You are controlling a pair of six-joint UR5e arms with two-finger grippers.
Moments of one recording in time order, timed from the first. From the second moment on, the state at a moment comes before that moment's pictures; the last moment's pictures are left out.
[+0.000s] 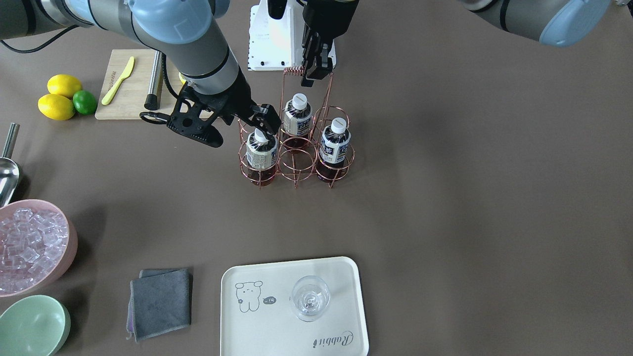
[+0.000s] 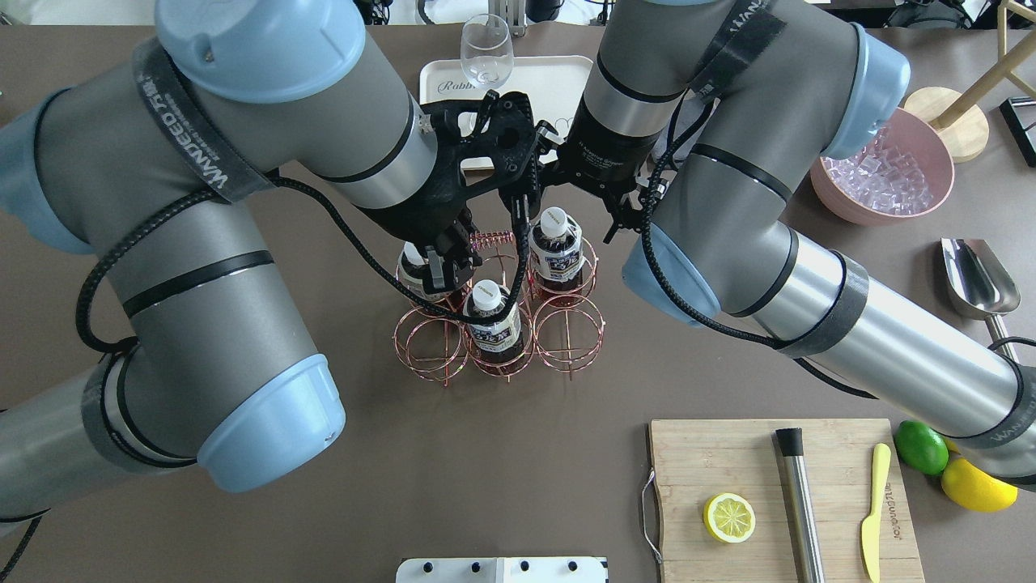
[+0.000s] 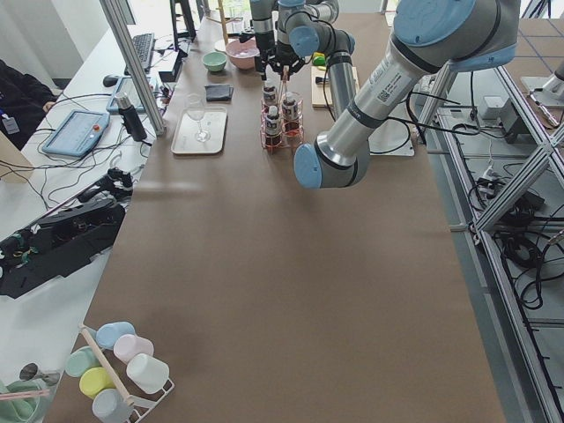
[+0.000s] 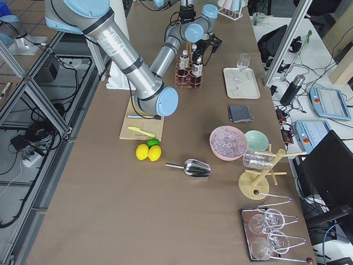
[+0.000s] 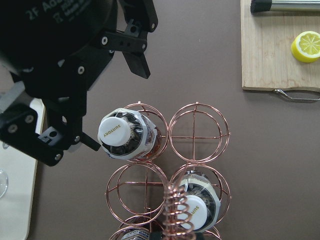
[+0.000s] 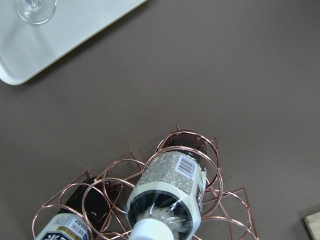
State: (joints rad) left arm -0.64 -2.43 -1.98 -1.28 -2.01 0.29; right arm 0.77 -0.76 1.74 -1.83 2.24 1.49
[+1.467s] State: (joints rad) left arm -0.64 -2.43 -1.99 -1.28 -2.00 0.29; right arm 0.73 -0.73 1.73 -1.84 2.19 1.49
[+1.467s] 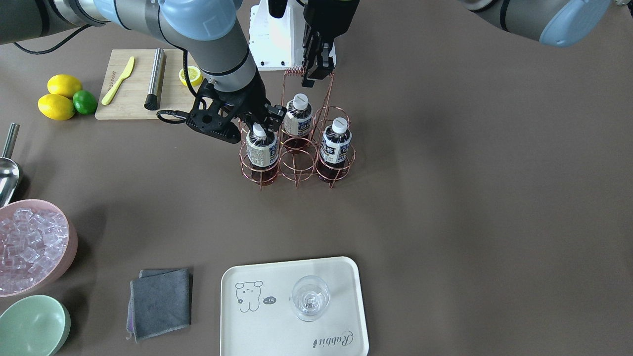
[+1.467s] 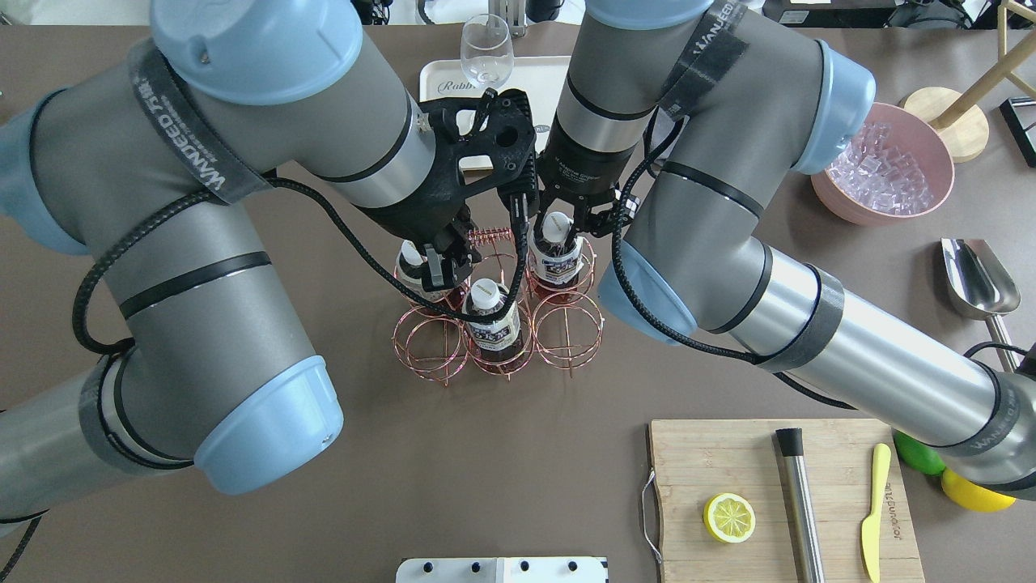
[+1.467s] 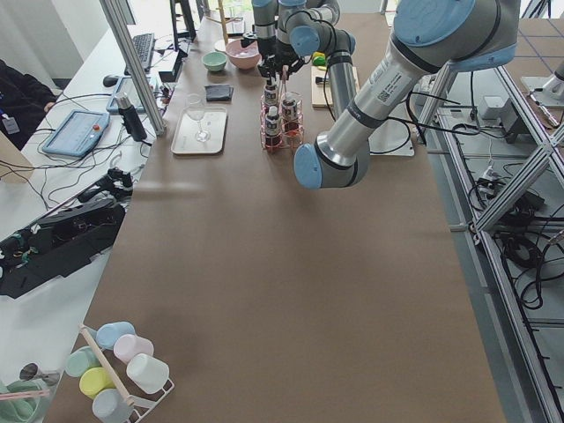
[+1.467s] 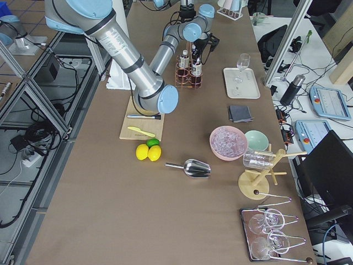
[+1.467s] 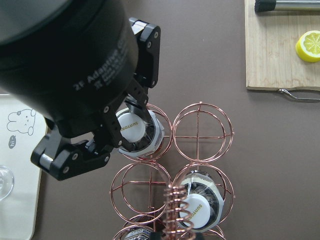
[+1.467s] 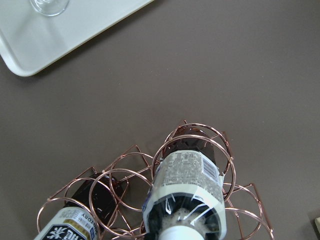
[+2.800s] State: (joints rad) left arm -0.64 -2.43 -1.99 -1.28 -2.00 0.29; right arm 0.96 -0.32 1.29 -1.94 2.31 1.20
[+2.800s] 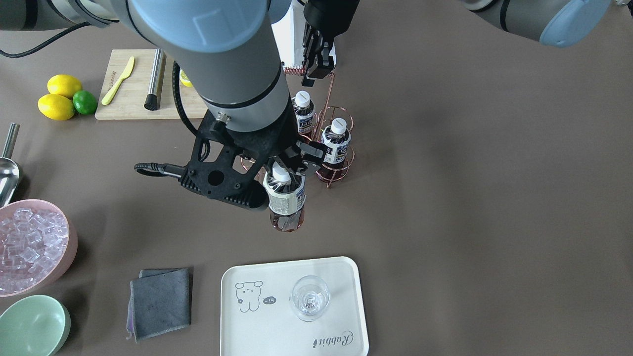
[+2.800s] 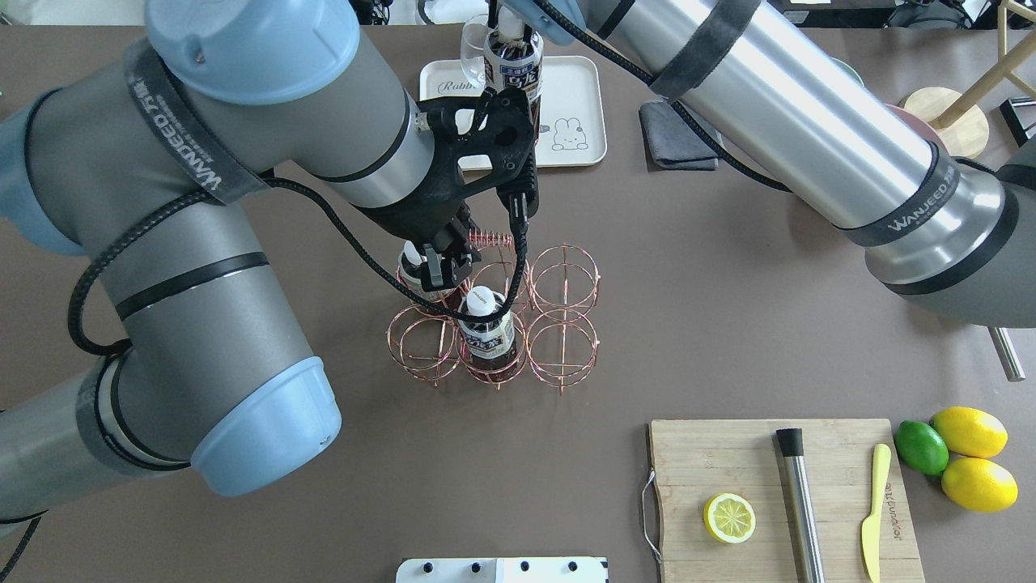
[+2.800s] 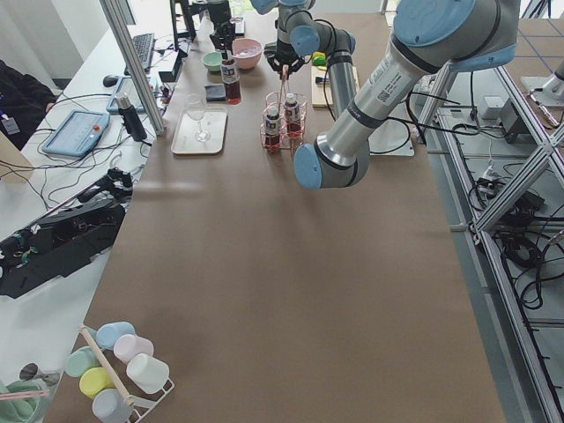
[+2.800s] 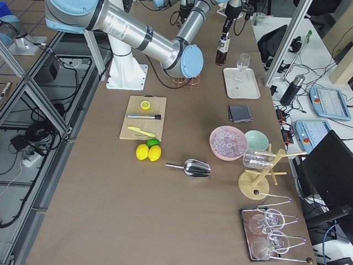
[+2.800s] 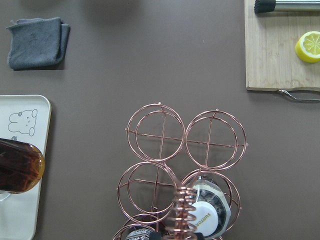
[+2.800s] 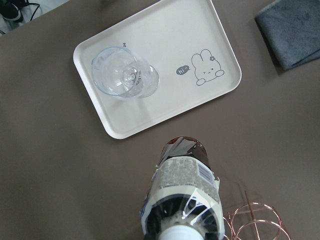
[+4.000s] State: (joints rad) left arm -0.85 -2.35 -2.21 -1.14 -2.06 0.31; right arm 0.99 -0.32 0.85 -1.54 2.30 1.01
